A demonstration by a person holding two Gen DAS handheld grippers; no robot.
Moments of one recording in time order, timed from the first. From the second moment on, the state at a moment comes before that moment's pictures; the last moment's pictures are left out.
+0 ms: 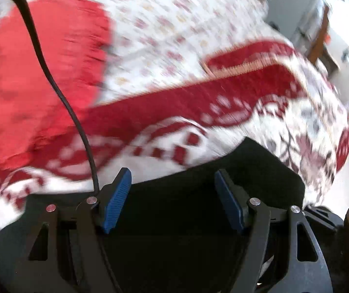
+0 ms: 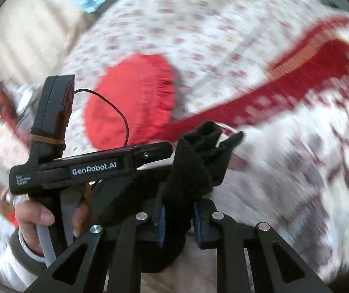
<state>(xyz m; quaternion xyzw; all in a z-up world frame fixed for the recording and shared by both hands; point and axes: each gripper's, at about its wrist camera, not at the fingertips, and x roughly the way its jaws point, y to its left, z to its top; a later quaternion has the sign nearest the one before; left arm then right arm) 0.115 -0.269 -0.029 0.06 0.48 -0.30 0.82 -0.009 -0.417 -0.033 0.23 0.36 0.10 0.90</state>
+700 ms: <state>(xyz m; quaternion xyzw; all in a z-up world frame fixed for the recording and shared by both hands) 0.062 -0.076 -0.049 -0.09 0.51 -0.15 0.85 0.036 -0.313 -0.045 0.14 0.45 0.21 0.86</state>
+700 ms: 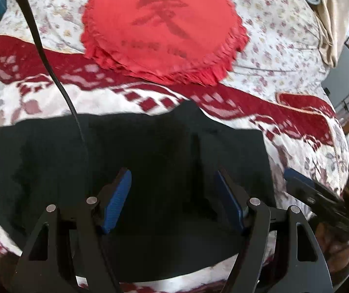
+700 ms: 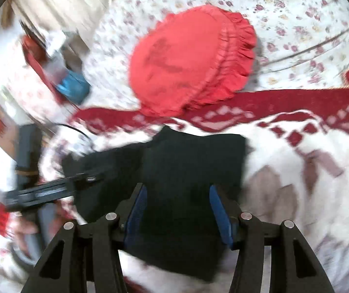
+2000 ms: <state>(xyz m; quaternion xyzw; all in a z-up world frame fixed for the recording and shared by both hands) -0.001 -0.041 -0.045 -0.05 0.47 -0.01 0.88 0.044 -0.227 -0.059 -0.05 0.45 0.20 0.87</state>
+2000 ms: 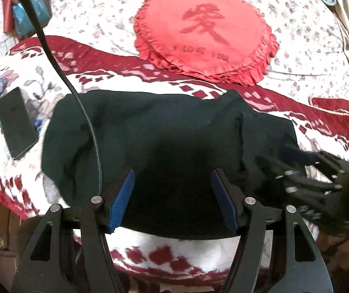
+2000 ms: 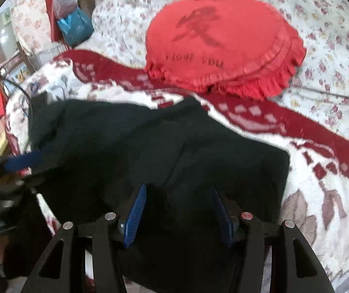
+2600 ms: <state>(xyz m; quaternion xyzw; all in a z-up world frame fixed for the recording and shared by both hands) -0.013 0.005 -0.037 -0.09 0.46 0.03 0.88 0.049 -0.195 -0.041 -0.03 0.45 0.25 0.86</state>
